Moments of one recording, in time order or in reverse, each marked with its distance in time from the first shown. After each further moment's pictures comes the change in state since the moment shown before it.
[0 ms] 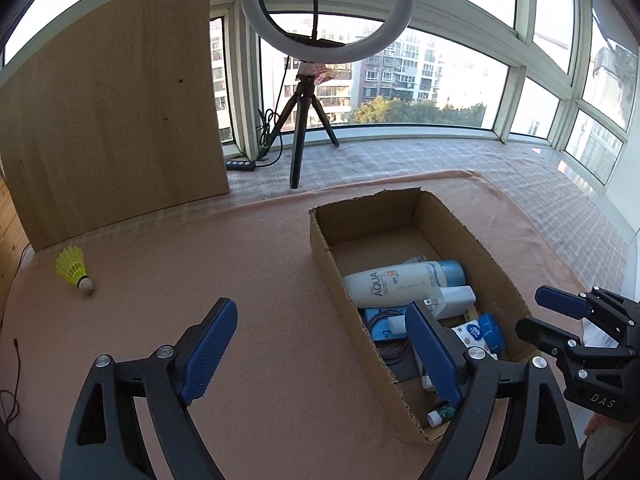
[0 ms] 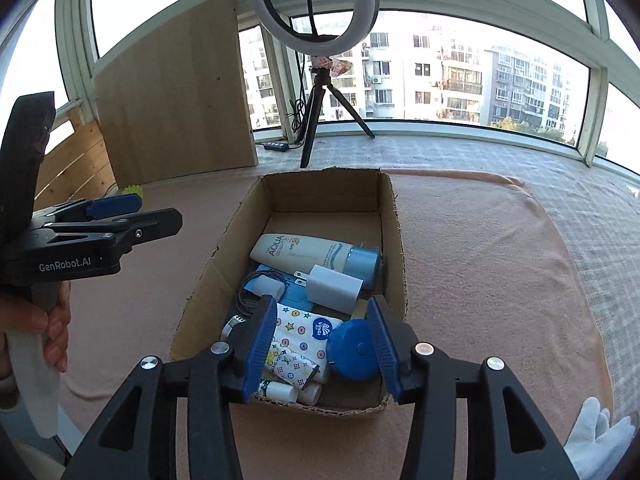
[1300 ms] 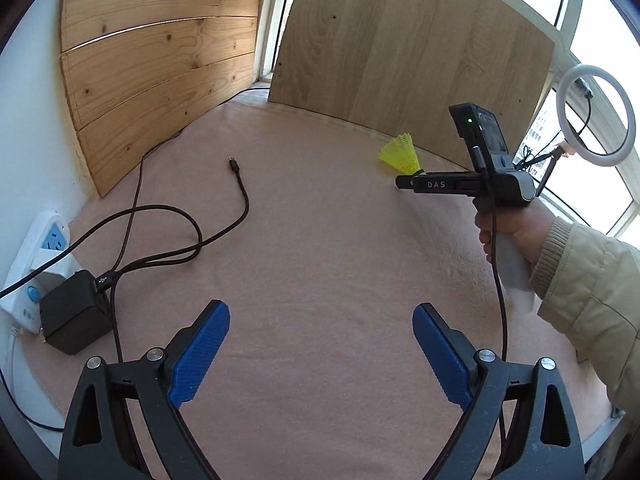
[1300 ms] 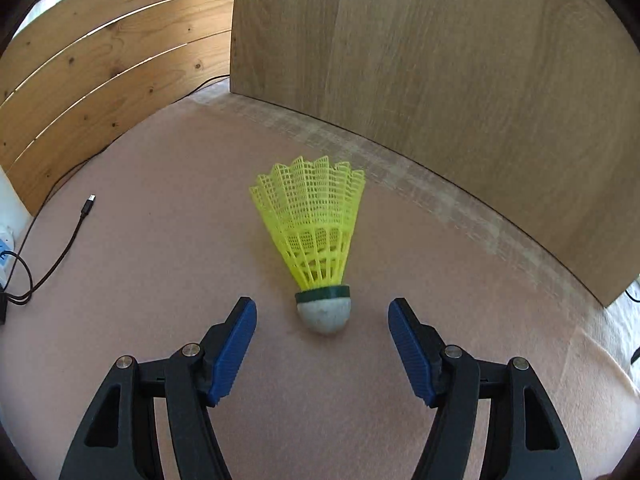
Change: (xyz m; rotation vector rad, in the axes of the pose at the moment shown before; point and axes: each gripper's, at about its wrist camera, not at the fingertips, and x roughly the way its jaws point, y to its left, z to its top) left arm -0.135 0.388 -0.213 -0.524 0.006 0.236; right arm 0.320 0.409 0.113 -0.503 0.246 0.282
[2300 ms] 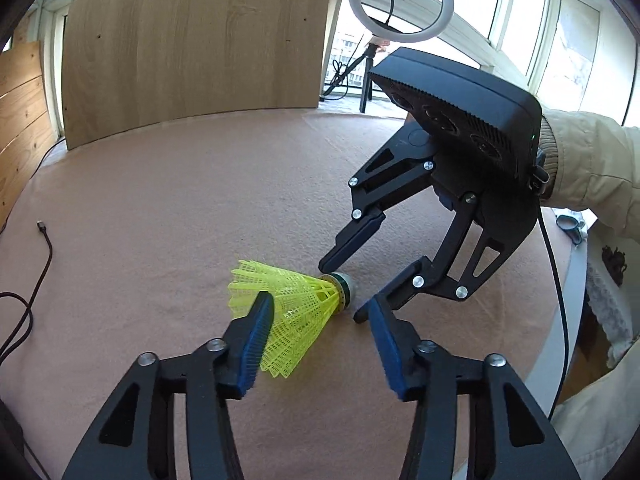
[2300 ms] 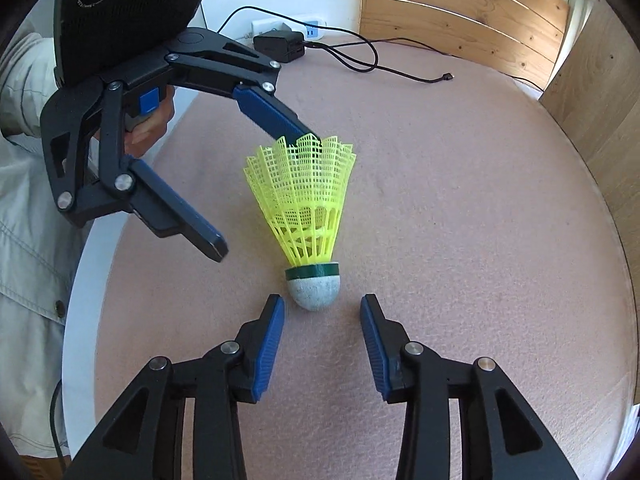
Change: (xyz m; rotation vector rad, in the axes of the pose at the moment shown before) left arm 0.030 -0.092 -0.062 0.556 0.080 -0.461; right arm -0.126 0.102 -0.173 -0.761 0.116 0.461
